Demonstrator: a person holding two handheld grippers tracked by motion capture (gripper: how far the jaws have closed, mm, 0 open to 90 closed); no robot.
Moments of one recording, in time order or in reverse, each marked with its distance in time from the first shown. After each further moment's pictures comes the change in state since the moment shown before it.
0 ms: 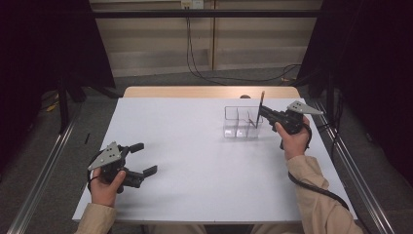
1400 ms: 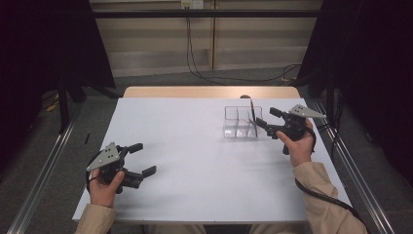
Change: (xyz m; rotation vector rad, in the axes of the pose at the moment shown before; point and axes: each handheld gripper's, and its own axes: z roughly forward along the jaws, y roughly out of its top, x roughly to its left) left arm 0.000 0.000 -0.003 -0.008 0.002 -0.001; right arm 0.012 0.001 -0.015 0.030 0.014 -0.003
